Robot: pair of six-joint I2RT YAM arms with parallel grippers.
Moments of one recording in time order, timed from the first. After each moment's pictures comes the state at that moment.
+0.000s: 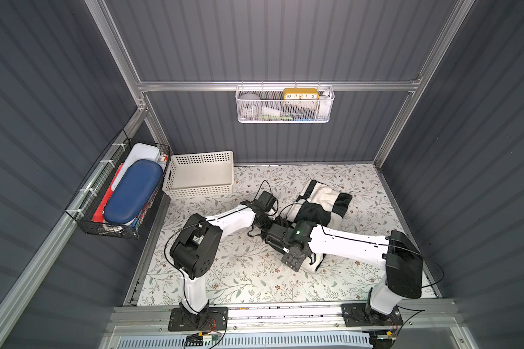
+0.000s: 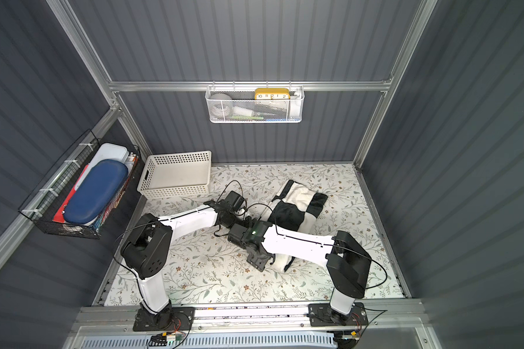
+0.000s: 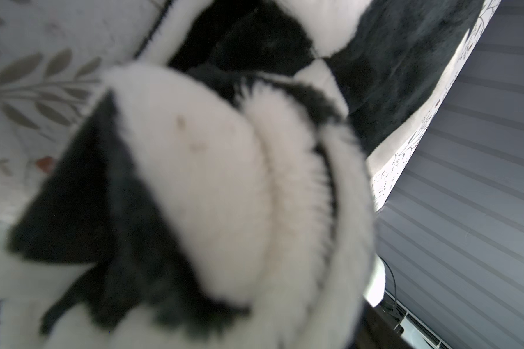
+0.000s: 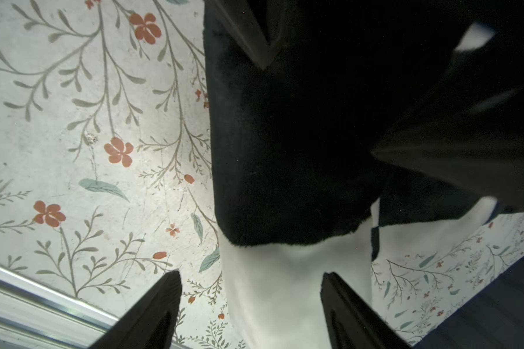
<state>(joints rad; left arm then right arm) -0.66 1.88 1.25 -0.56 0.65 -0.82 1.07 1.70 1.28 -1.10 0.28 0.13</state>
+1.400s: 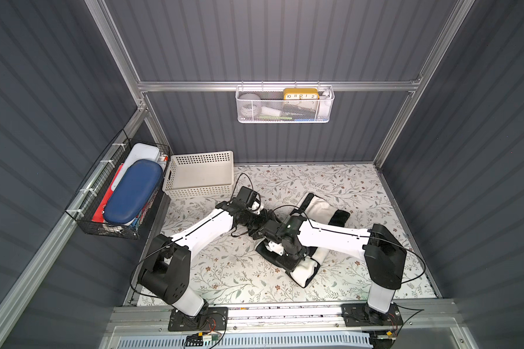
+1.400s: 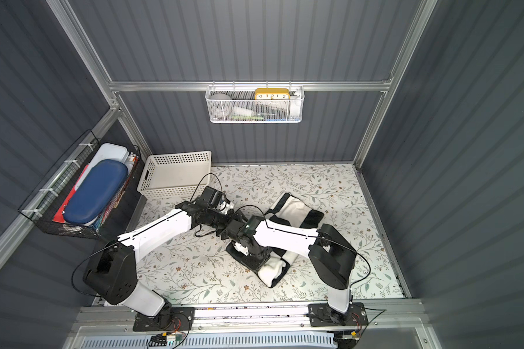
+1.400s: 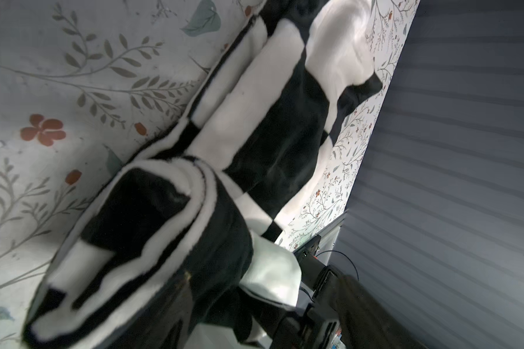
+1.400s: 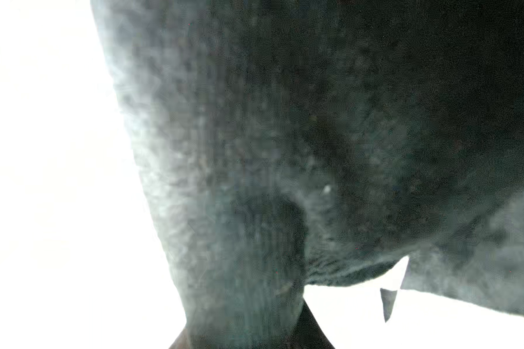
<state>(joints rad) -0.55 1.58 1.10 -0.56 0.65 -0.85 1.00 1.83 1.37 -1.15 -0.19 0.14</state>
